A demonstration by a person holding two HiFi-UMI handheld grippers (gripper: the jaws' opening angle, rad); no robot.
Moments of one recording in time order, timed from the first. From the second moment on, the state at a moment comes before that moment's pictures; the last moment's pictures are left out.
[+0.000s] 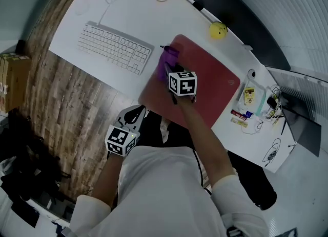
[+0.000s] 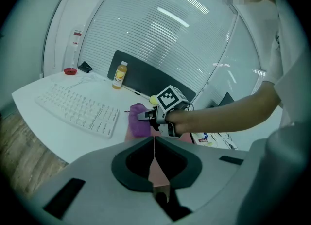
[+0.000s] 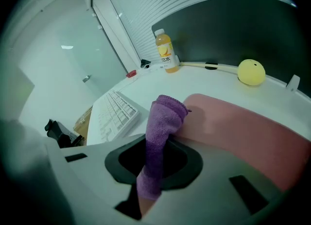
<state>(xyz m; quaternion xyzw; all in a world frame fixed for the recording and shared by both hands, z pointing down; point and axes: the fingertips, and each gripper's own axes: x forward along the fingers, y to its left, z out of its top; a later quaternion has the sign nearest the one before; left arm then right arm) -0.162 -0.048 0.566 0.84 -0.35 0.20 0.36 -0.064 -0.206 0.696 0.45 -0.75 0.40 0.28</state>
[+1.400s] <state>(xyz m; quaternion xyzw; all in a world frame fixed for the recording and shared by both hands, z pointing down) -0.018 0.001 0.558 0.88 -0.25 0.23 0.33 0.157 -0.073 0.711 0.55 -0.65 0.39 0.35</state>
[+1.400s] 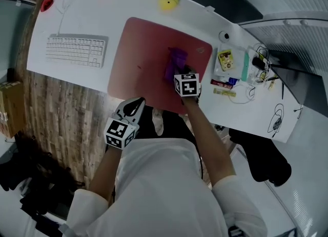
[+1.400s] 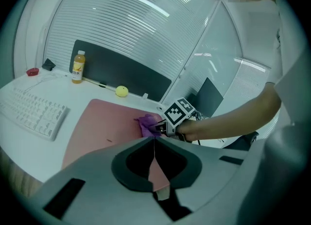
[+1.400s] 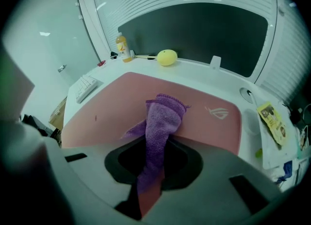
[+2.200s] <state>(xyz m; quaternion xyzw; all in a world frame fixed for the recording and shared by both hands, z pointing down) 0.033 0.039 0.552 0.89 -0.23 0.23 0.32 0.270 -0.001 0.711 0.59 -0.60 0.40 0.37</state>
